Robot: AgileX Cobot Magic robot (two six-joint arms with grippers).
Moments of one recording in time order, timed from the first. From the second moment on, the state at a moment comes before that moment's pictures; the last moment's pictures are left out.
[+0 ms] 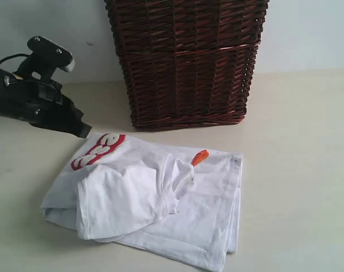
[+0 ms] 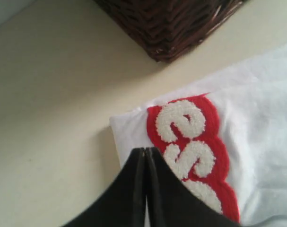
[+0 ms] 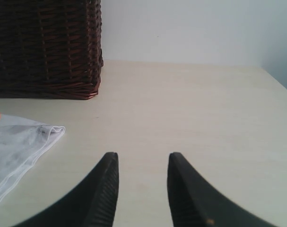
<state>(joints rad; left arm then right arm) -0.32 1.66 -0.96 -0.46 0.25 0.76 0.04 0.01 0.00 -0.05 0.33 -0.01</state>
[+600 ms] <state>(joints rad) -0.31 1.90 -0.92 -0.58 0.48 1.06 0.04 0.01 0.00 -0.05 0.33 -0.01</state>
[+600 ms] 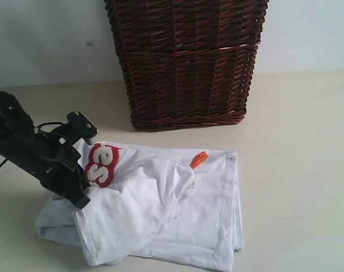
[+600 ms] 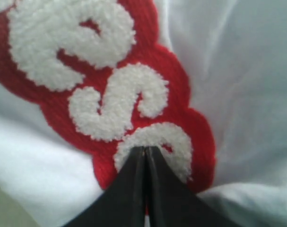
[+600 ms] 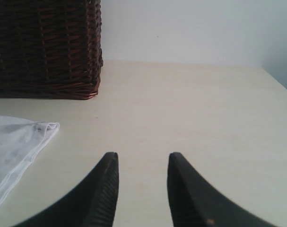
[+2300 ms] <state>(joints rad) 0.18 0.01 0.00 -0.70 0.46 0.49 0.04 0.01 0.00 -0.05 0.33 -0.01</state>
